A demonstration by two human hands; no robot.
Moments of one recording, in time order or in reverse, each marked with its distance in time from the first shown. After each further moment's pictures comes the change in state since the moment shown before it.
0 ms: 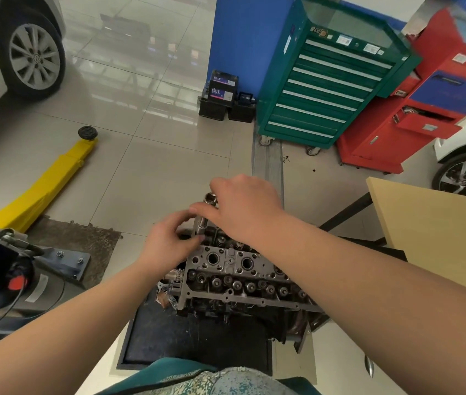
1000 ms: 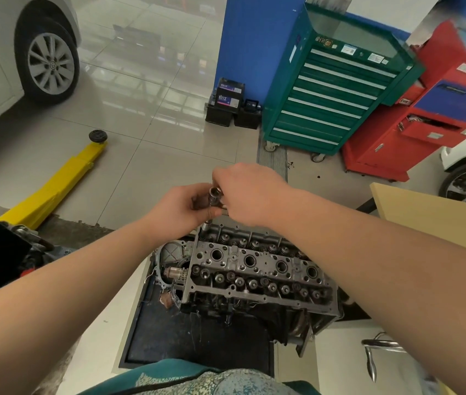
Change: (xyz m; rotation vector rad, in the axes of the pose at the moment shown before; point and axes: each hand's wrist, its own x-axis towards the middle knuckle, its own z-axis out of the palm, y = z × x) left_hand 0.009 0.084 -0.039 -0.001 -0.186 0.241; right_hand 0.009 0.010 -0.022 -0.063 -0.135 -0.213
